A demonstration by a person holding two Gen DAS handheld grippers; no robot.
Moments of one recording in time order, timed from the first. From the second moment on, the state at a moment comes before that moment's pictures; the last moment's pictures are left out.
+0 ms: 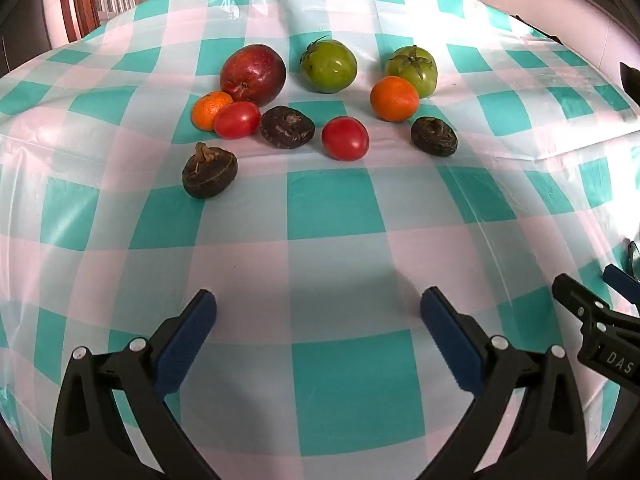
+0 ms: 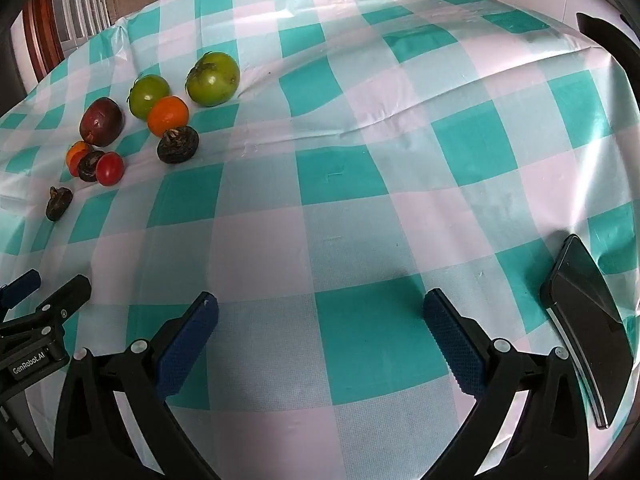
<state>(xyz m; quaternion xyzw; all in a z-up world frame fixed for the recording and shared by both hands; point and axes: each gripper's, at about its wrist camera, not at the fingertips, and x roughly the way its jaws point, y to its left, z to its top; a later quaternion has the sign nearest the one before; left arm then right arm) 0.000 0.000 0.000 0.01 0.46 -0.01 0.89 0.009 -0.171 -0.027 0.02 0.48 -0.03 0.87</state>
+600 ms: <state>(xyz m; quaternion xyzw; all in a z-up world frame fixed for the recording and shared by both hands) 0.002 -0.003 0.001 0.01 0.46 -0.01 0.89 0.010 -0.170 -0.027 0.02 0.48 -0.03 0.87</state>
